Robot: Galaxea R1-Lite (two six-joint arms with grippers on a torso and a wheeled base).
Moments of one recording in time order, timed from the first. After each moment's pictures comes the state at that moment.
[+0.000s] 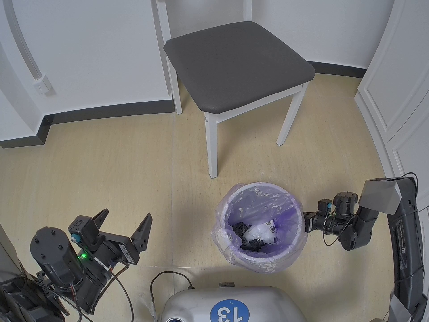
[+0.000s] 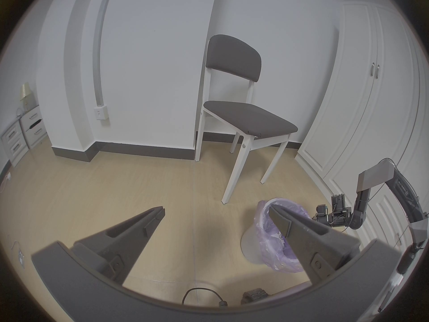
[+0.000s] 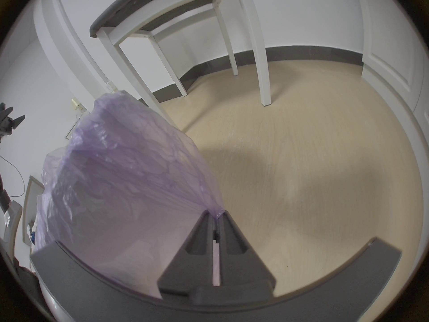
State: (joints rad) left arm -0.69 1.70 -0.02 -1.55 0.50 -0.16; right arm 0.04 2.66 -0.97 -1.21 0.44 -0.03
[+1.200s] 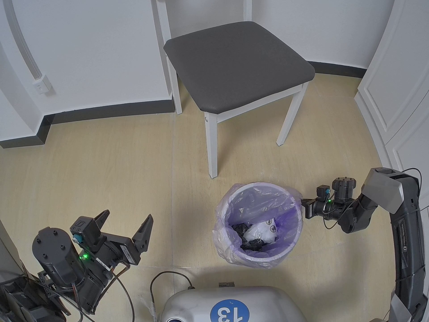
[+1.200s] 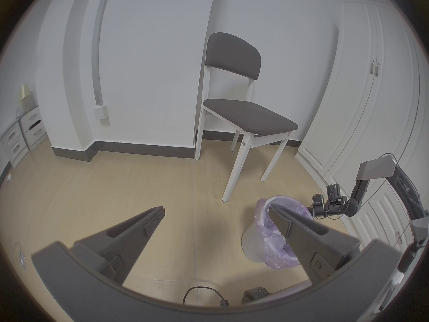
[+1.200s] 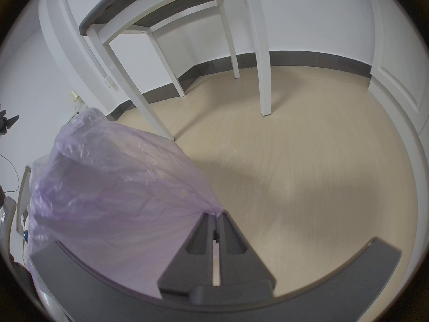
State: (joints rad) left arm -0.69 1.71 -0.02 -1.55 0.50 -0.16; right arm 0.01 2.65 -1.17 -1.00 0.44 -0.11
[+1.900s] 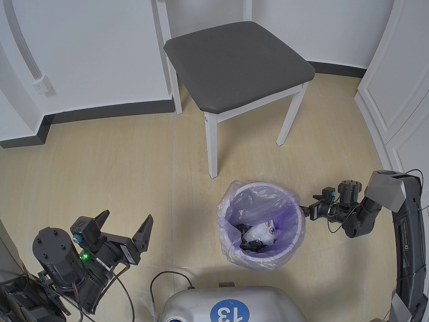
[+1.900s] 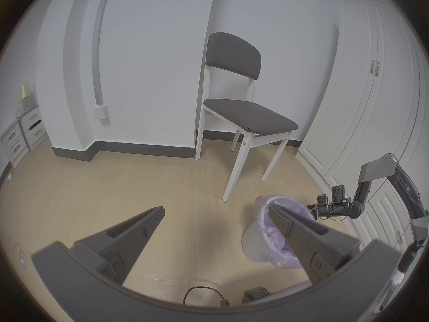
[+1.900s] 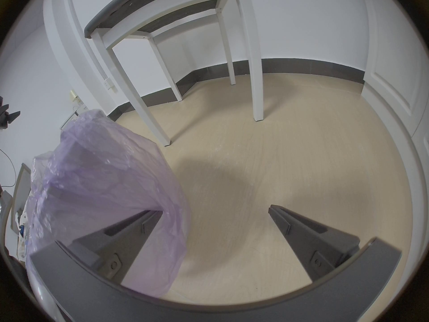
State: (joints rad) left arm -0.69 1.71 -0.02 -1.55 0.50 -0.16; right arm -0.03 2.64 -1.08 -1.13 0.44 -0.12
